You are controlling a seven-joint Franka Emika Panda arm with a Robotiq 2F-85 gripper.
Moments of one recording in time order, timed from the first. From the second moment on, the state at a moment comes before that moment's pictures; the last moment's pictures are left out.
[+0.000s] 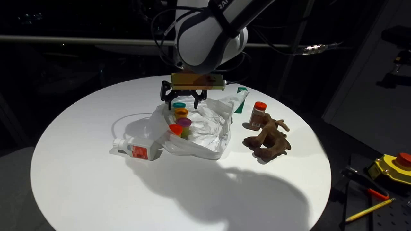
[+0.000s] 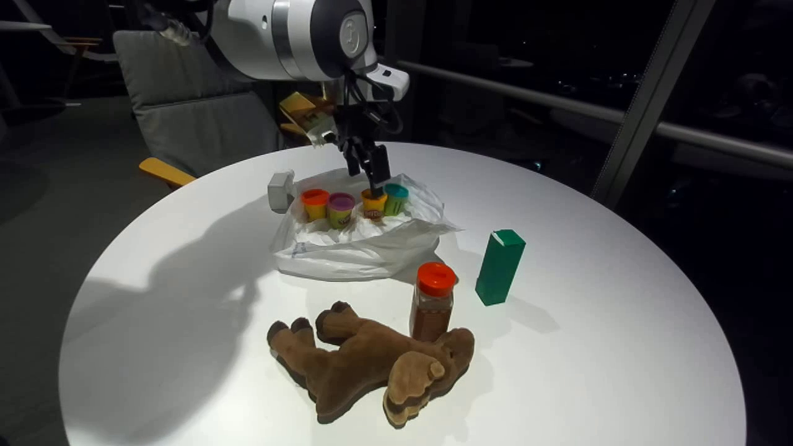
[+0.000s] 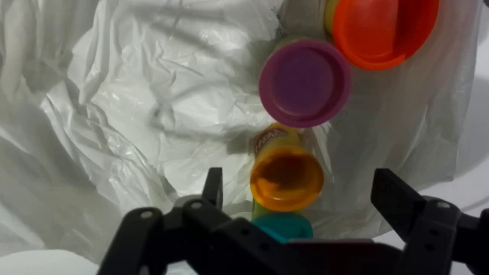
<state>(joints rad) 0.26 0.72 -0.15 -1.67 -0.03 2.58 0.70</state>
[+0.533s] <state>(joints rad) 0.24 0.75 -0.13 -1.65 -0.01 2.54 0.70</state>
